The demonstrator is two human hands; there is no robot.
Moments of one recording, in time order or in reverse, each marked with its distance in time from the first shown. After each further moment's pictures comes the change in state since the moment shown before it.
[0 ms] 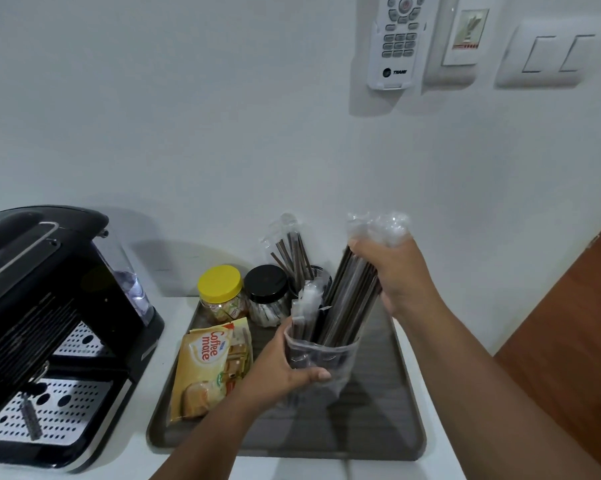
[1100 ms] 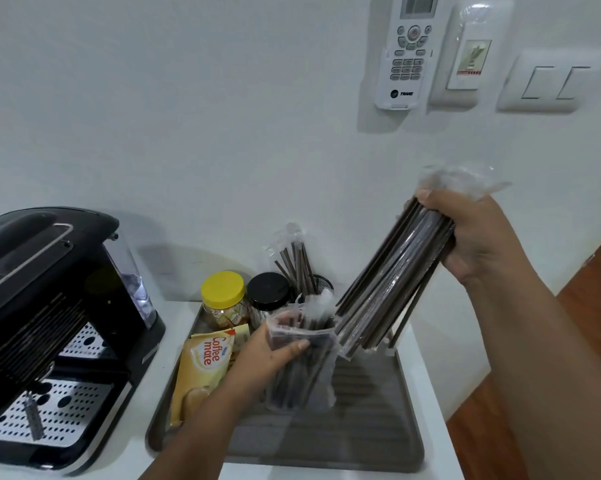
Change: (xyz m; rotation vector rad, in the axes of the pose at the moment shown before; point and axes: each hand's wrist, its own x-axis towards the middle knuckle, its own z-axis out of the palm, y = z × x) left_hand 0.010 -0.002 -0.019 -0.139 0.185 0.014; right_hand 0.021 -0.074 -0.041 0.213 -0.004 -0.026
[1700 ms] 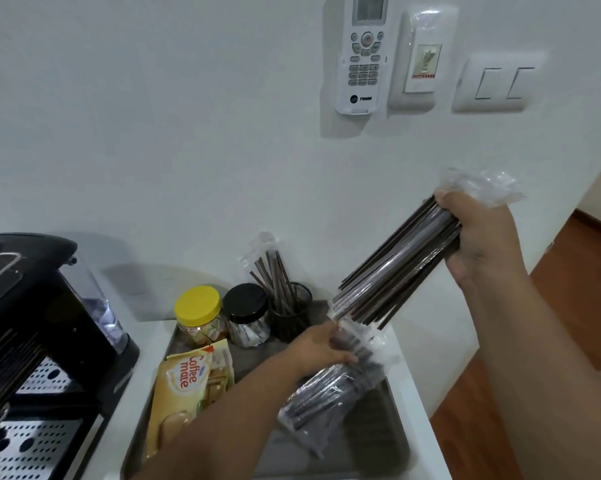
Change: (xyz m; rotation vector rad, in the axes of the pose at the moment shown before) left_hand 0.062 0.020 0.086 0.528 -0.441 -0.114; right_hand 0.002 -0.004 -0.039 0.064 0.313 -0.144
